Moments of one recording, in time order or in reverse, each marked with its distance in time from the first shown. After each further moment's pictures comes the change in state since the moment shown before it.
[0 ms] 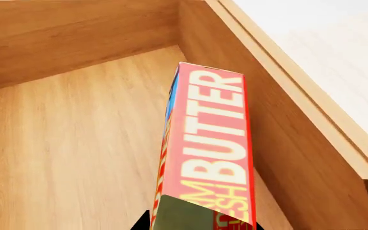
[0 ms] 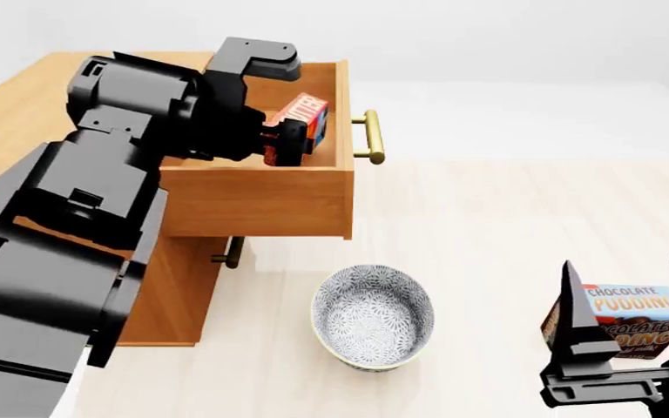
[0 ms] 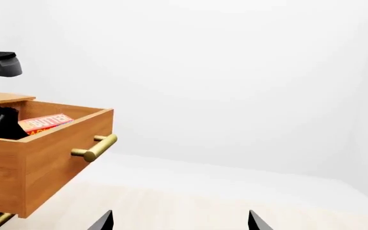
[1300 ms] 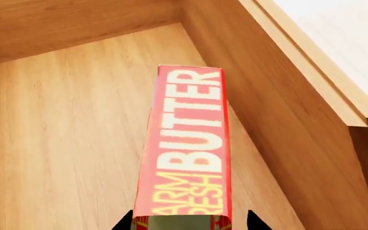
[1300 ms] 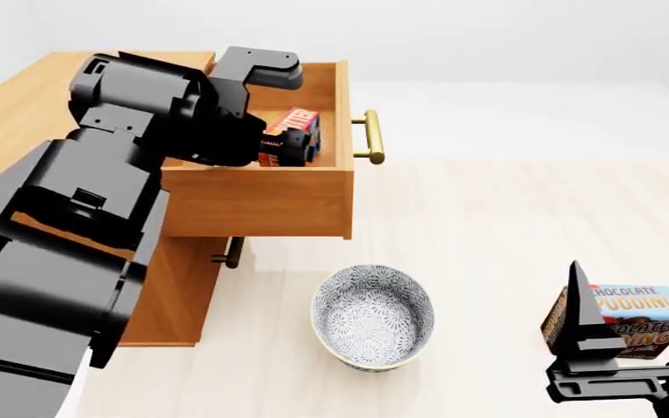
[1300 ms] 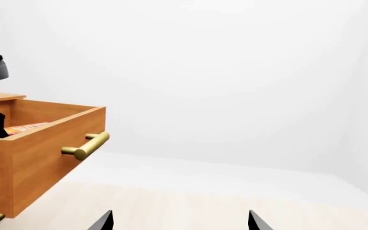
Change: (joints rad) left arm -0.002 0.002 0.051 0.012 -0.061 -0.070 -0.038; right arm -0.020 0.000 0.000 0.038 0.005 -0.039 -0.002
